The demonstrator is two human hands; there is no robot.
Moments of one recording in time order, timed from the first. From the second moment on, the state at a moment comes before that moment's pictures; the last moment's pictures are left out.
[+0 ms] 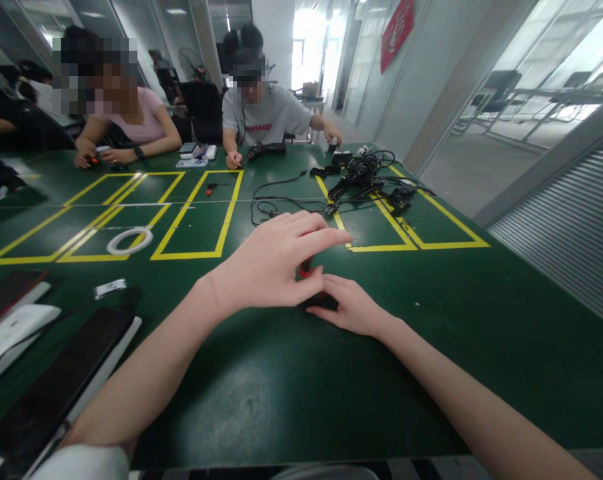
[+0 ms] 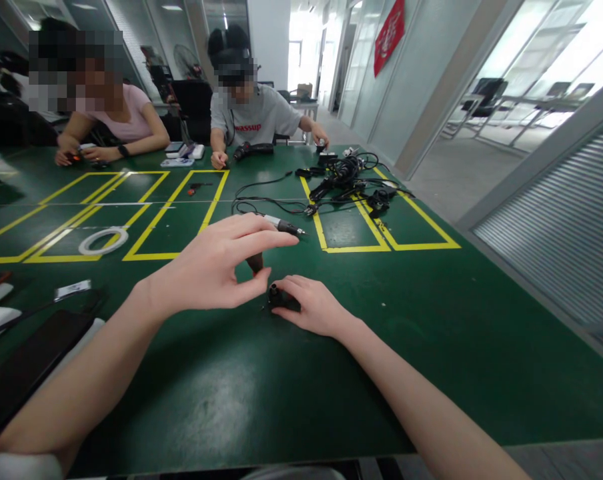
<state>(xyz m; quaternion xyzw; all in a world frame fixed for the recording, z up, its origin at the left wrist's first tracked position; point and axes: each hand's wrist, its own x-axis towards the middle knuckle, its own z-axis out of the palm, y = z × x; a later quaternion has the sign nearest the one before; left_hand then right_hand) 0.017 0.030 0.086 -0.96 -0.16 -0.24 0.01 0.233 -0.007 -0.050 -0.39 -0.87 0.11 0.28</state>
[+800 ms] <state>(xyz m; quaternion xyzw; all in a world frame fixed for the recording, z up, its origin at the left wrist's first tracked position) 0.018 0.025 0.086 -0.95 -0.19 -0.23 0.04 0.231 -0.007 -0.051 -0.41 -0.86 0.14 0.29</state>
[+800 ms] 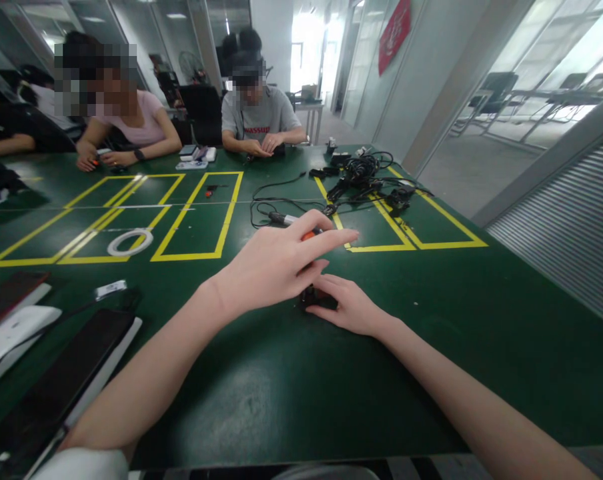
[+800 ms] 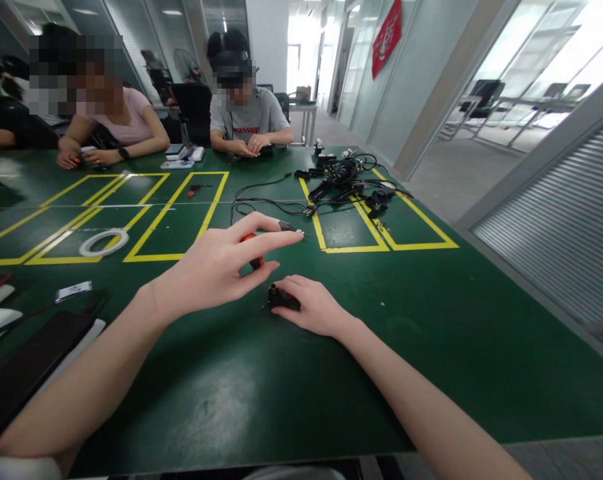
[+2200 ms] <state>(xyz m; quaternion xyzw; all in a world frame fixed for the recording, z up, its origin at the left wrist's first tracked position) 0.016 0.026 0.087 -0.95 -0.18 -0.24 -0.01 0.232 -0.007 -0.054 -0.40 -0.86 0.12 0.29</state>
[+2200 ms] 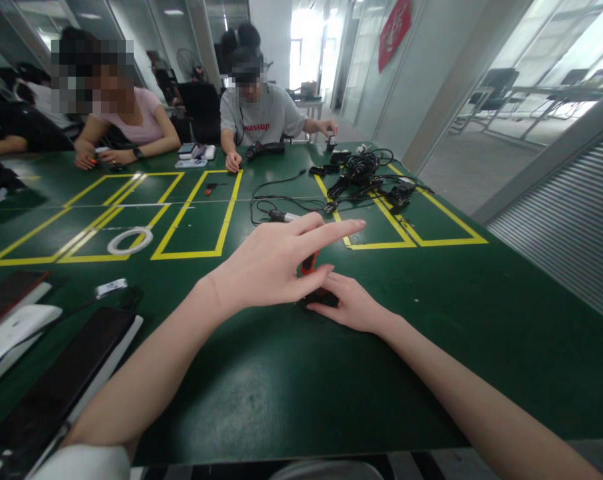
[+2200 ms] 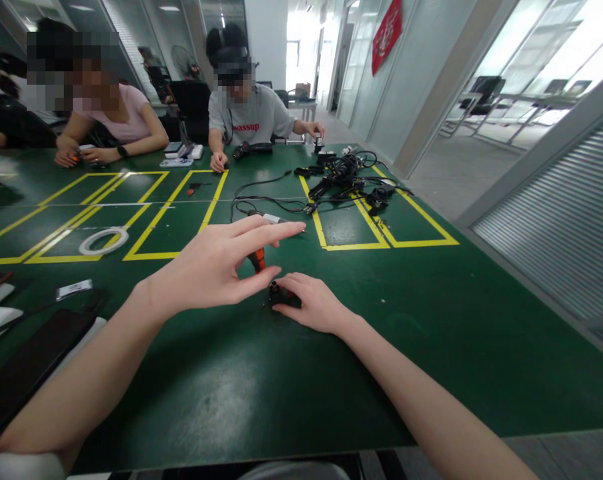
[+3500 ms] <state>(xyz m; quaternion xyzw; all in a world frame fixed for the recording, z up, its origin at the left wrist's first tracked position) 0.015 0.049 0.092 -0.63 -0.25 -0.21 -0.70 0.233 -0.007 -0.052 -0.39 -0.86 0.12 0.29</state>
